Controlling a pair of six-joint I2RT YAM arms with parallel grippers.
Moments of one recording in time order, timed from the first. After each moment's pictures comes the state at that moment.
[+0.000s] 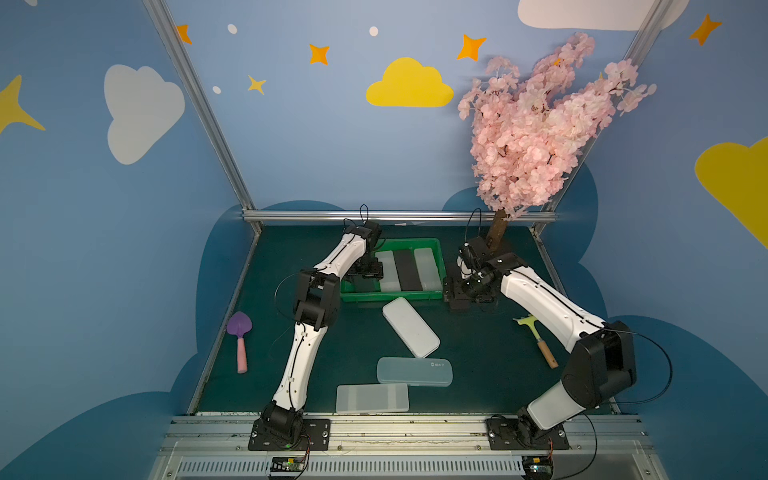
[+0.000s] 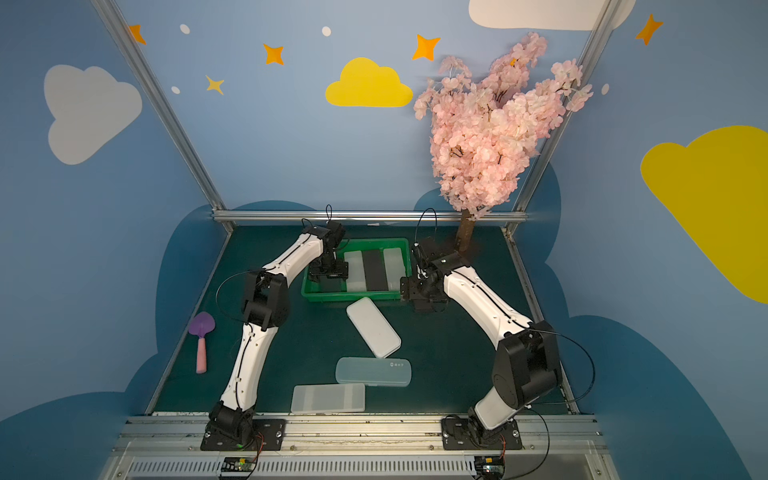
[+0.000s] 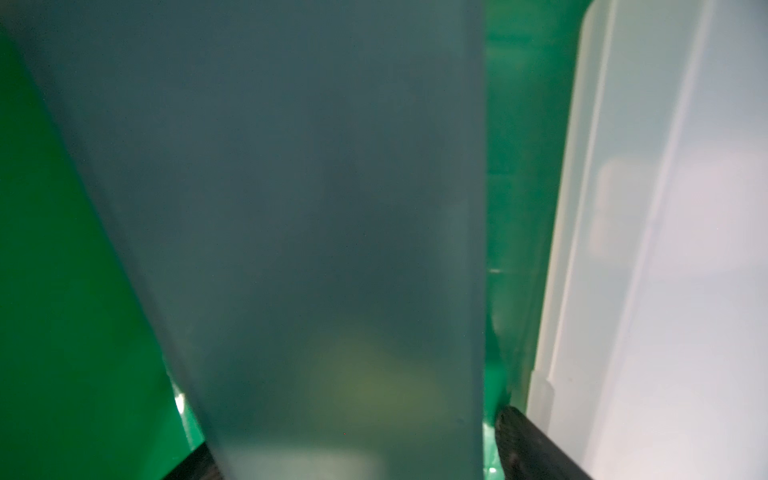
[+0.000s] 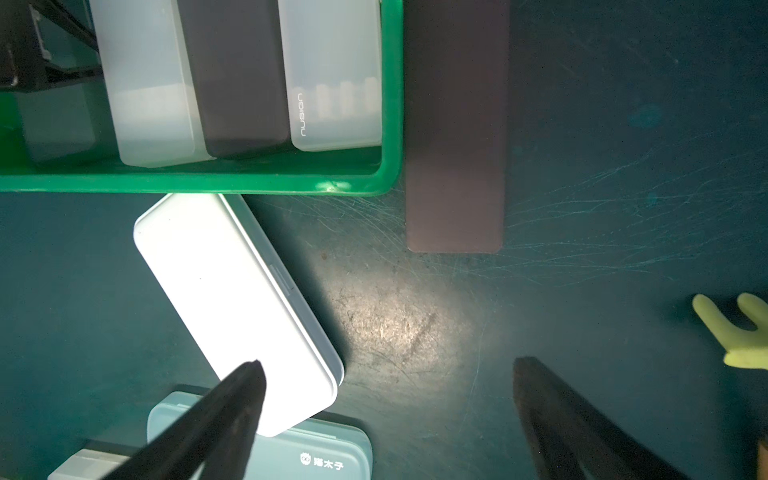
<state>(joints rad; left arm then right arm) -0.34 2.51 2.26 -1.23 -0.05 -0.43 0.49 1.59 1.34 -0.95 0.01 0.39</state>
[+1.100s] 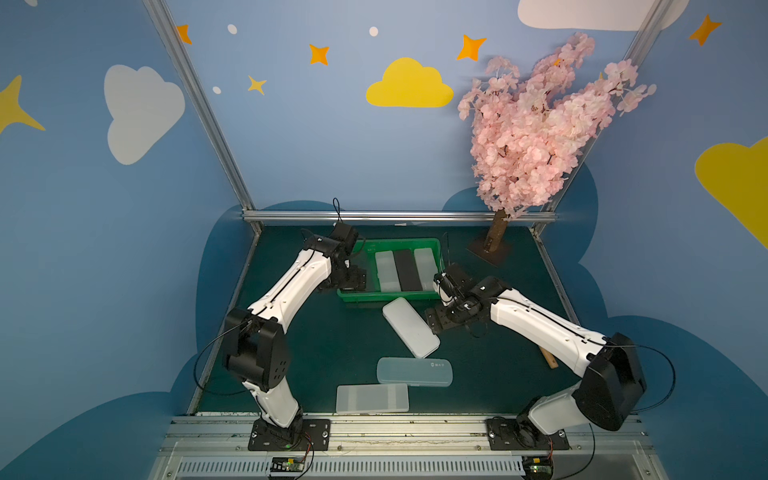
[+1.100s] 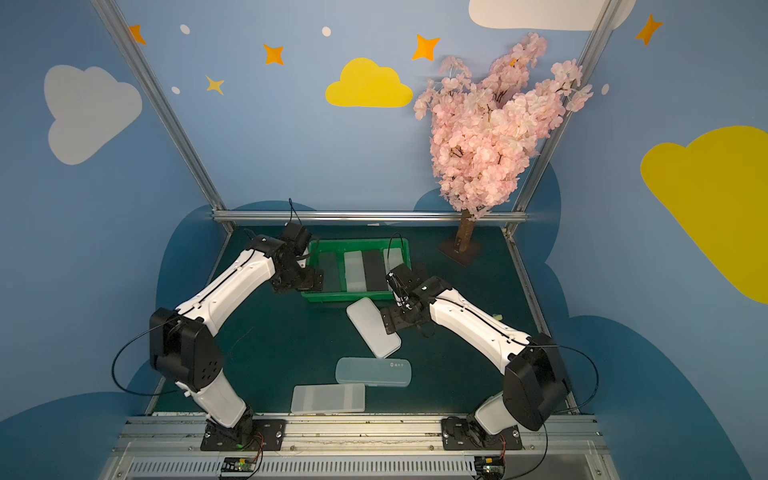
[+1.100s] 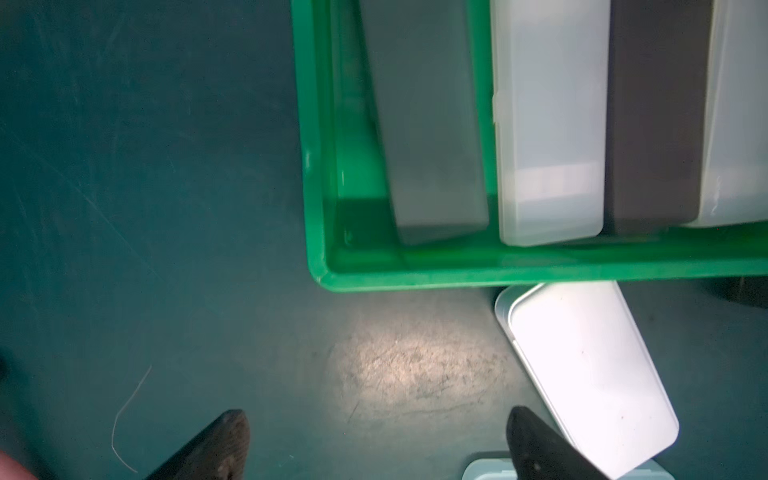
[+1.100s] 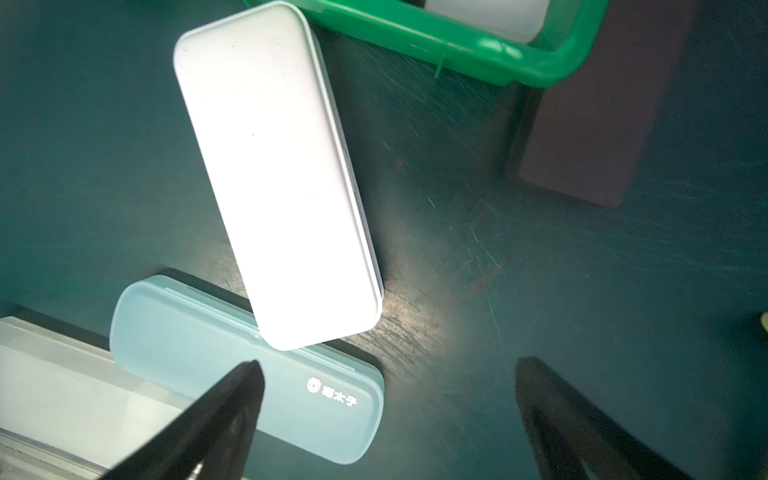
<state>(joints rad) -0.34 1.67 1.49 -1.13 -0.03 -0.39 0.75 1.51 1.19 -0.90 0.03 0.29</state>
